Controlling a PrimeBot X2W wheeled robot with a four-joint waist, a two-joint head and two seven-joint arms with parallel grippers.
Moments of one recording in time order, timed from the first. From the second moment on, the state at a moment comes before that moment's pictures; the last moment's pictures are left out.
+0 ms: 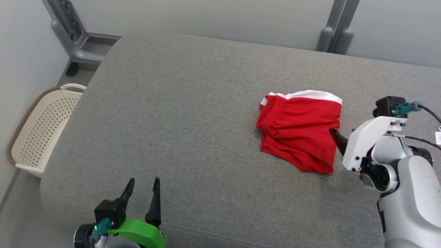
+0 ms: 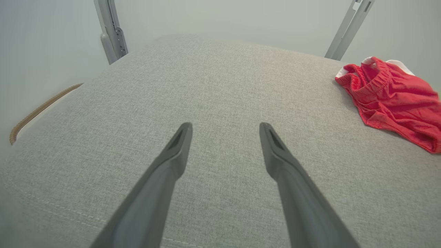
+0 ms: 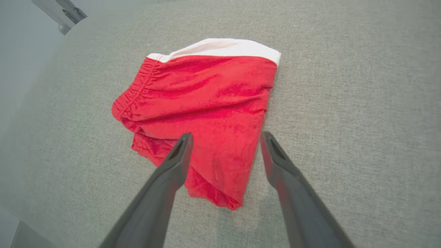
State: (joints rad) left arm -0.10 0.09 -0.23 0.44 -0.32 -0.03 -0.26; right arm -0.40 -0.06 -0.11 0.27 0.26 0.13 0.65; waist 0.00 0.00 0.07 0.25
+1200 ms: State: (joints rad) left arm -0.13 0.09 -0.28 0.44 -0.33 -0.03 -0.26; right arm -0.73 -0.05 -0.36 0.92 0.10 0.13 0.48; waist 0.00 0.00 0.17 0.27
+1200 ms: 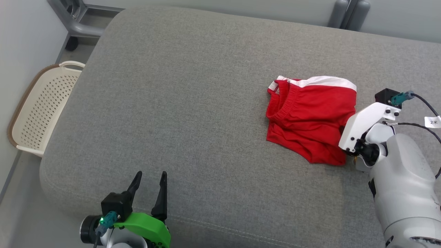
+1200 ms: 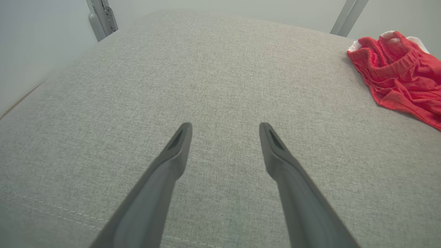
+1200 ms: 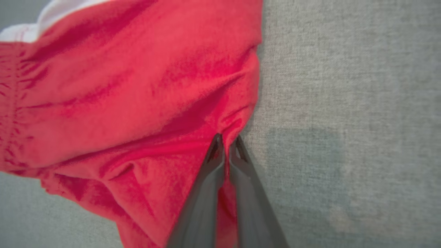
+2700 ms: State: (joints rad) left arm -0.27 0.10 -0.28 0.34 -0.31 -0.03 -0.26; right arm -0.79 -0.20 -0.05 0.44 0.08 0.13 0.81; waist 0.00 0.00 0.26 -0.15
